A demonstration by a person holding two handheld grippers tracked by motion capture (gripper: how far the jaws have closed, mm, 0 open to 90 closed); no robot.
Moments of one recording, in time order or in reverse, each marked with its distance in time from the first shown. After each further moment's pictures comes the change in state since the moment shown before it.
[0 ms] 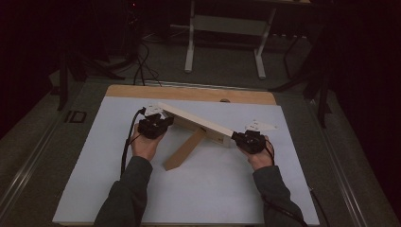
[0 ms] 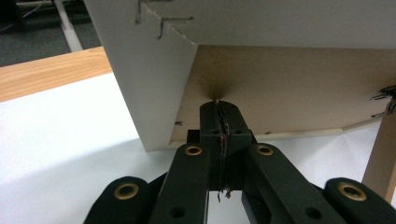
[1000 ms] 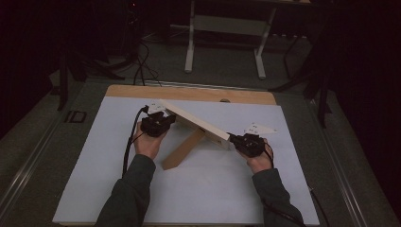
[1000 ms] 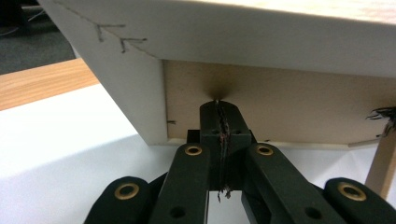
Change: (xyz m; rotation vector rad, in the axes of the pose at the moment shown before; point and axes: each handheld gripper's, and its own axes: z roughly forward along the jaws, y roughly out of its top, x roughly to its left) left arm -0.007 0.009 0.003 -0.013 0.011 0.003; right arm 0.009 -0.005 -0.002 -0.014 0.028 -0.010
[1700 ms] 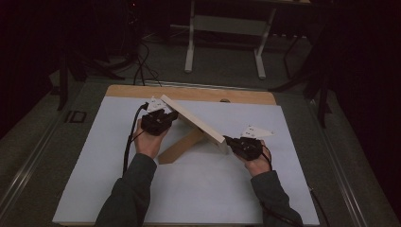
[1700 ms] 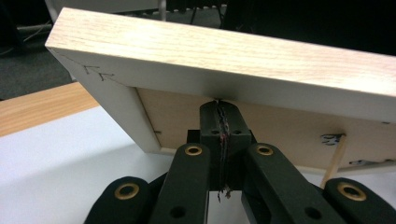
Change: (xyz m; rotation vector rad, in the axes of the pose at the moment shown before) left arm -0.010 0.015 -0.013 -0.057 -0.026 0.020; right arm 0.016 0.002 -0.002 0.002 0.042 -0.043
